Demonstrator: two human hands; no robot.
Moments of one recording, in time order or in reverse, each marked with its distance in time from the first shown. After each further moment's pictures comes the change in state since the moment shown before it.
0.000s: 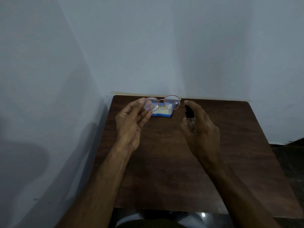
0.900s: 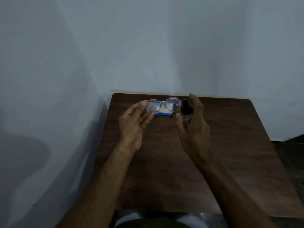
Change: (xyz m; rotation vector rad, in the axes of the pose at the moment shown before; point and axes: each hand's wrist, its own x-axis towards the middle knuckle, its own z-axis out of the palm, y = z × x) left_hand 0.021 -0.012 -0.012 0.006 0.006 -0.053; right_hand 0.011 -0.009 0.037 0.212 0.007 0.157
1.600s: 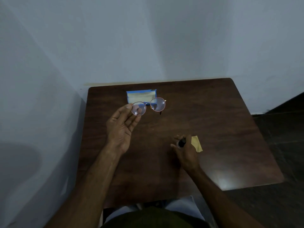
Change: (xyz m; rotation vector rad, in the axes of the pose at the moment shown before) left_hand 0.012 -0.044 -0.007 0.051 -0.011 -0.159; right_hand -0.123 0.159 0.020 0.015 -0.218 0.537
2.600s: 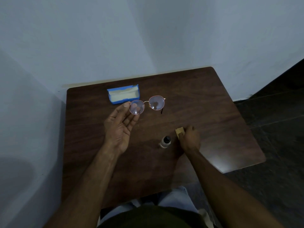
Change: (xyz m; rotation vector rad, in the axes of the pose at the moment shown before) left_hand -0.006 -0.038 0.032 -0.006 -0.063 -0.095; right_hand 0.040 0.044 -0.041 -0.497 0.077 0.360
